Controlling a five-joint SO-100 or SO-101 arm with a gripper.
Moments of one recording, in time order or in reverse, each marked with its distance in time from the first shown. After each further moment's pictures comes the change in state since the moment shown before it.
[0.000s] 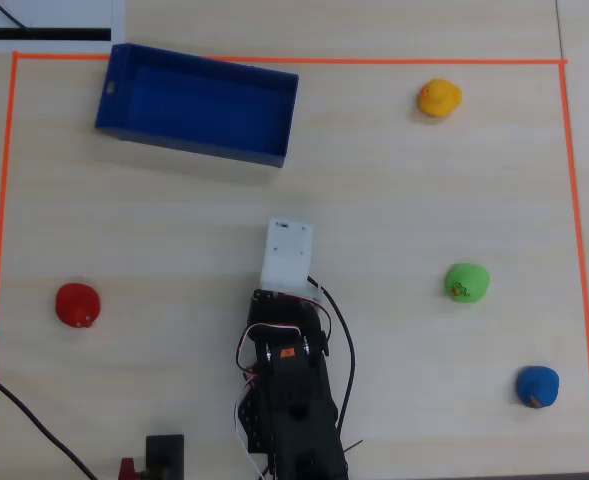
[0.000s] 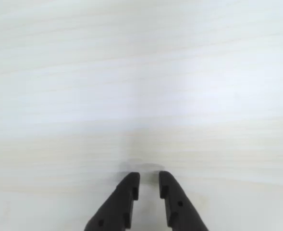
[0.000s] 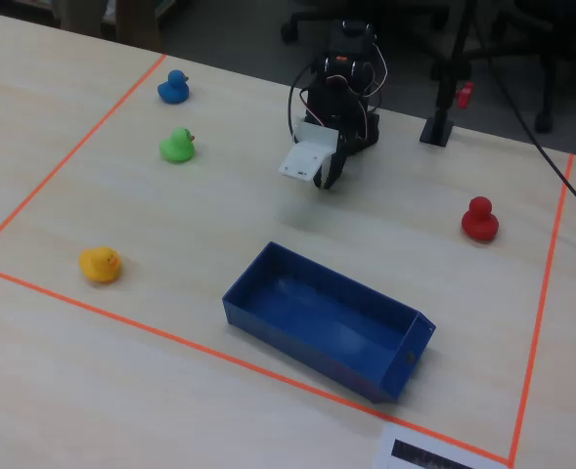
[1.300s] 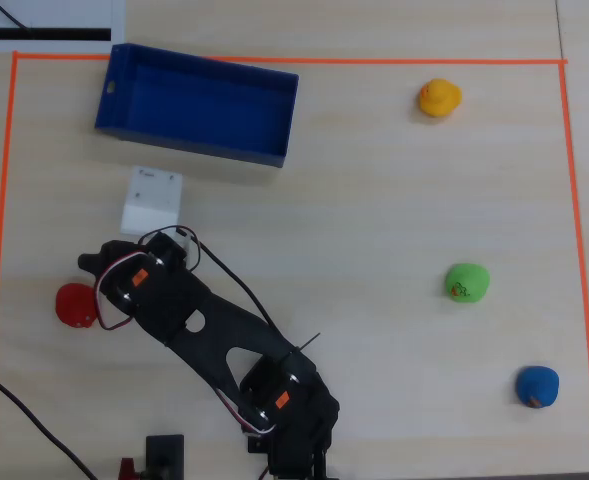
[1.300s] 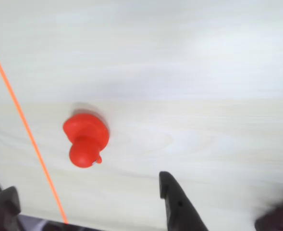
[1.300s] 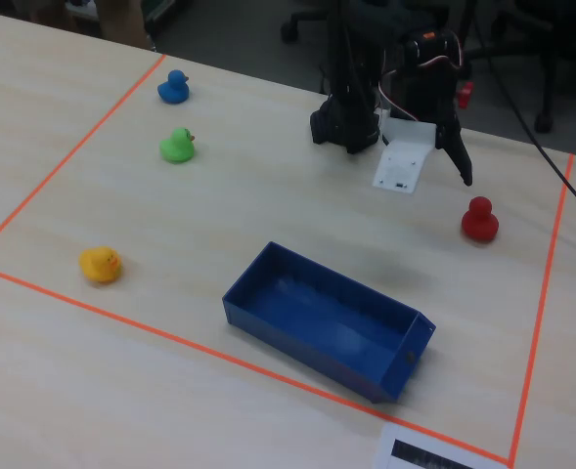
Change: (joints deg) arm -40.9 -81.0 -74.0 0.9 37.3
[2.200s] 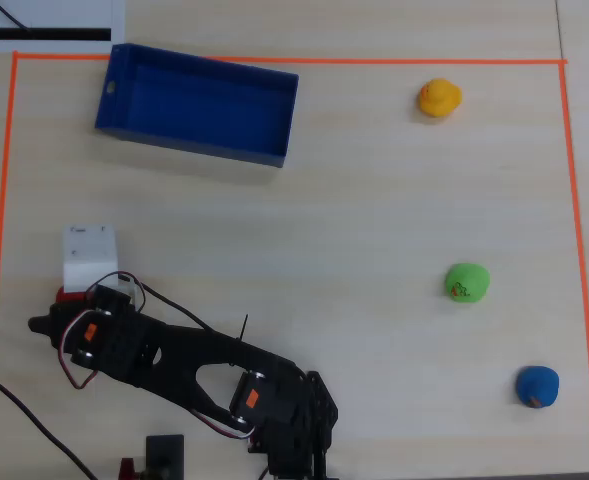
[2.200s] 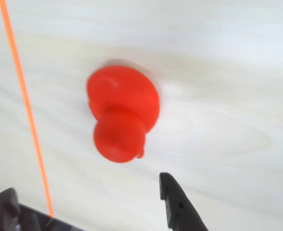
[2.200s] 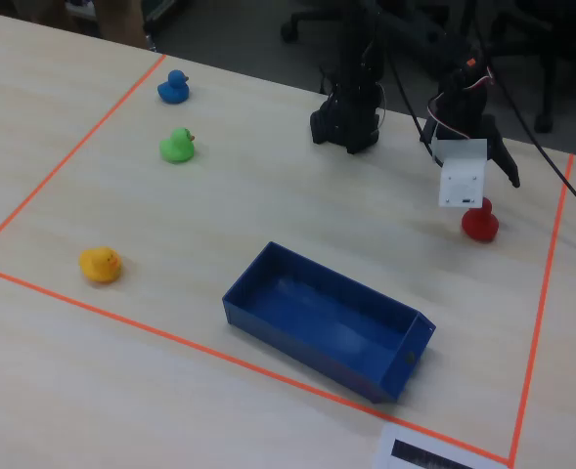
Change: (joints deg) arm -17.2 -9.3 8.4 -21.3 6.9
